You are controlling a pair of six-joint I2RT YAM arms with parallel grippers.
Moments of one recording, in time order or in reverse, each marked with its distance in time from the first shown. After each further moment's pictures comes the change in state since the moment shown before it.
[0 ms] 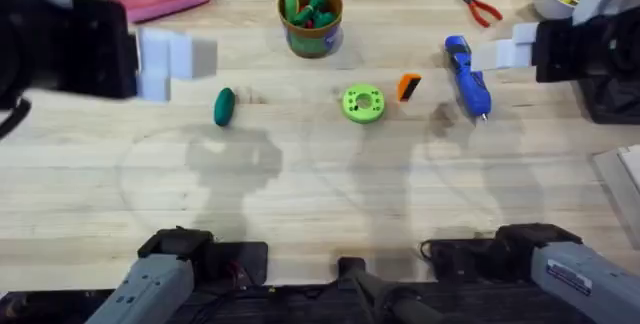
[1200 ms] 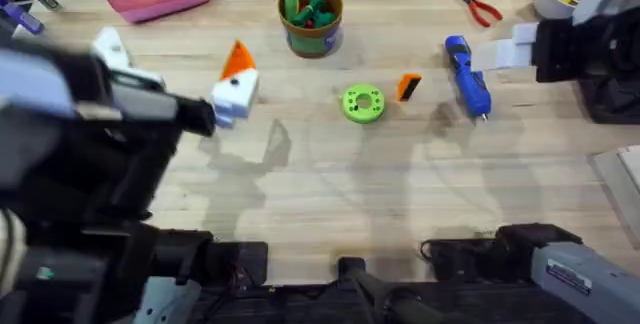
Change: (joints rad) left arm 0.000 -0.588 -1.004 1.163 0.135 0.084; right arm 0.000 0.000 0.000 0.000 0.000 0.000
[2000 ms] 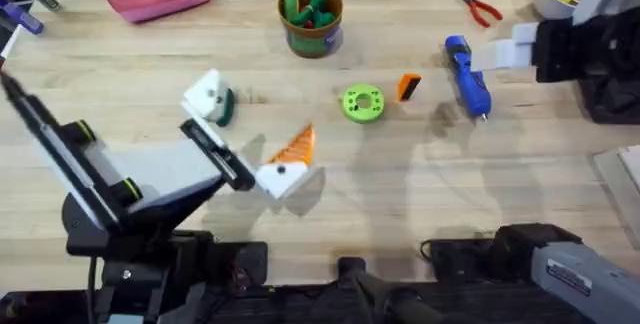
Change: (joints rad) left arm 0.000 -0.324 -0.366 0.298 0.635 -0.147; right arm 0.000 0.000 0.000 0.000 0.000 0.000
